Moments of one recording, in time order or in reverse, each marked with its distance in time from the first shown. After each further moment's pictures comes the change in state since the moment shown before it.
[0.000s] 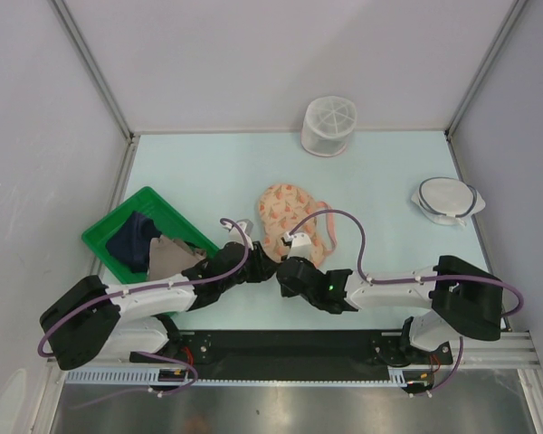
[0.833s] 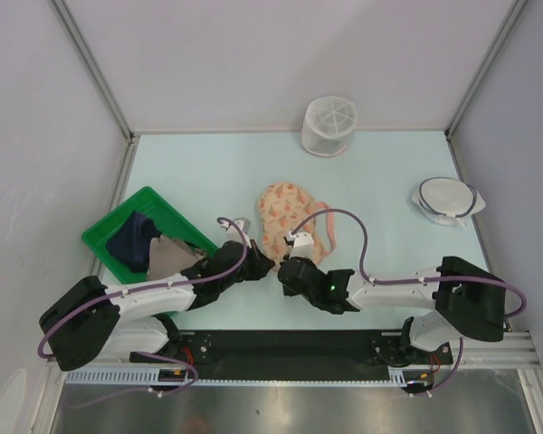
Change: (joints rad) left arm 0.018 -0.003 0.000 0.003 -0.037 -0.002; right arm 0.001 -0.013 -0.001 -0.012 0.035 -0.007
